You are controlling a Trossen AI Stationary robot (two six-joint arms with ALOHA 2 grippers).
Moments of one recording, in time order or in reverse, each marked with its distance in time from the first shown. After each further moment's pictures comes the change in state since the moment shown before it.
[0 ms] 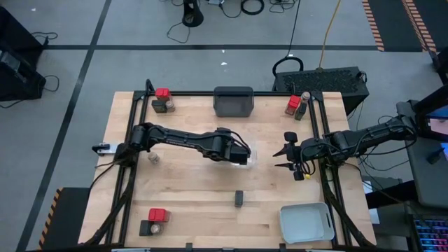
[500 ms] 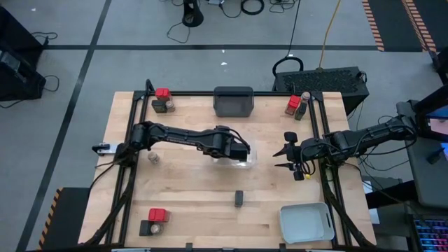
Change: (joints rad) left arm 0.023 -0.001 -0.009 -0.006 0.025 -0.009; right arm 0.000 0.000 0.000 -0.001 0.000 0.000
